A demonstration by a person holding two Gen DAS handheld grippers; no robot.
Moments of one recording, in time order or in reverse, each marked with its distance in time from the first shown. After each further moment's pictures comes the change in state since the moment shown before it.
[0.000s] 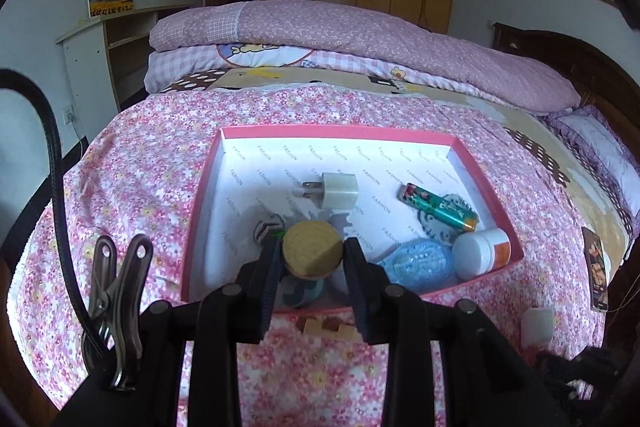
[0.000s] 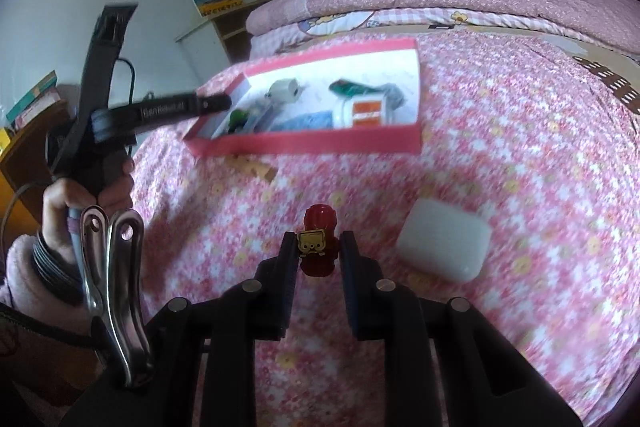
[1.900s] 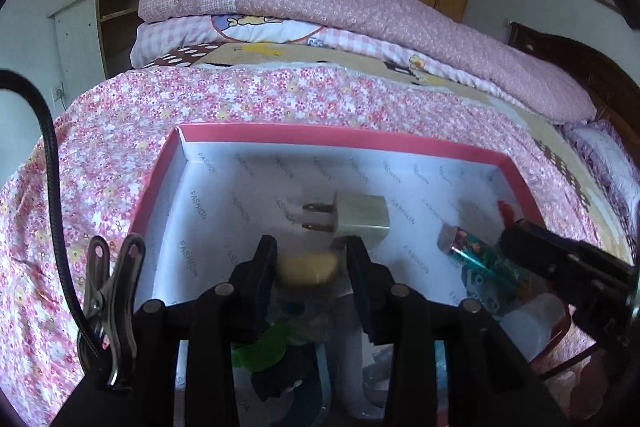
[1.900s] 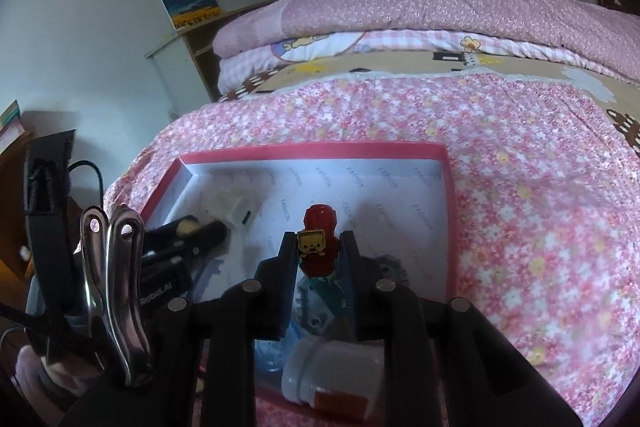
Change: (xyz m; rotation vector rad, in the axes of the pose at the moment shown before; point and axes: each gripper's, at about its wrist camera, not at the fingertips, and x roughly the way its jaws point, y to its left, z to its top) left arm 0.090 0.006 0.036 -0.060 0.072 -0.013; right arm 0.117 -0.022 0.145 0.006 -0.008 -0.058
